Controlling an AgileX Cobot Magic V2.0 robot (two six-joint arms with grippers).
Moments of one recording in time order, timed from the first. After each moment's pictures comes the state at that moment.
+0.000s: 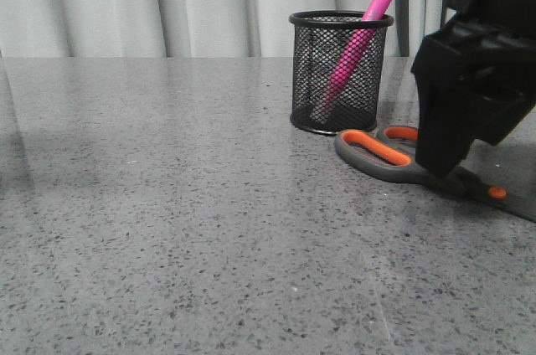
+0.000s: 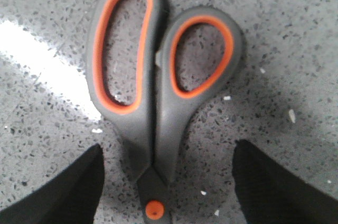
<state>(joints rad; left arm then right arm) -0.11 0.97 -0.77 -1.21 0.46 1.40 0.46 1.43 -1.03 0.05 0.92 -0.21</state>
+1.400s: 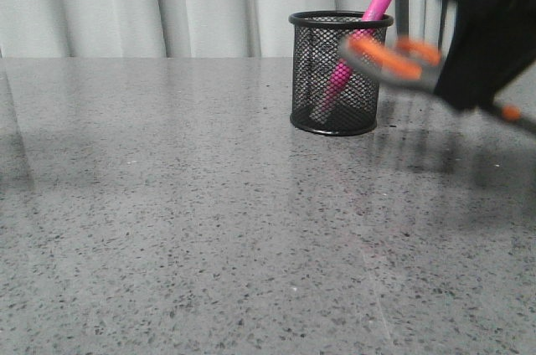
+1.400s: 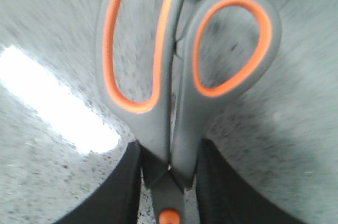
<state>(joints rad) -0.11 0.97 -0.77 -1.21 0.45 1.40 0.49 1.22 -0.99 0.05 0.85 -0.20</state>
